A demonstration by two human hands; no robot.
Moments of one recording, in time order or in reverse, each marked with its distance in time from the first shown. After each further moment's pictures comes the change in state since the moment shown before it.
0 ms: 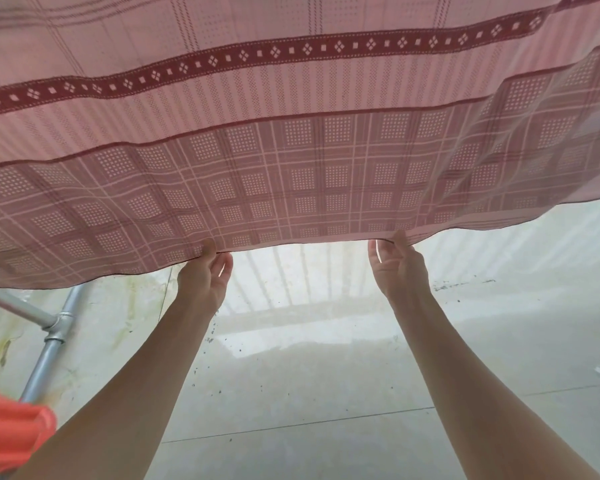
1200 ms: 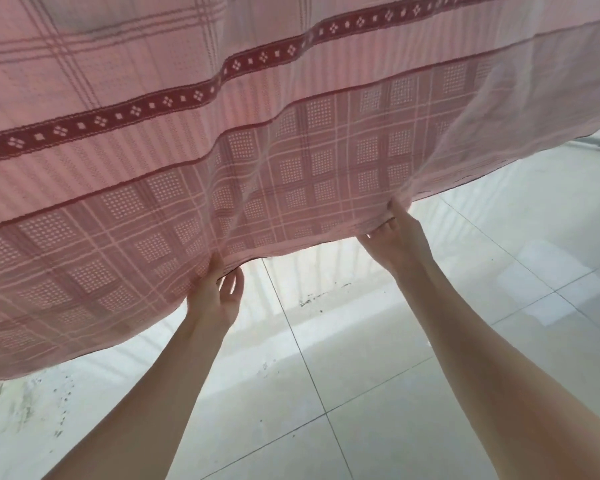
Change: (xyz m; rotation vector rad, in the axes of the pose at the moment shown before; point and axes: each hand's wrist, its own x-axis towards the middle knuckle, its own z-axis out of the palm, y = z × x) left_hand -0.093 -0.174 0.194 -0.024 -0.161 -0.255; right_hand 0.004 -0.264 -0.026 -0.092 0.092 -0.113
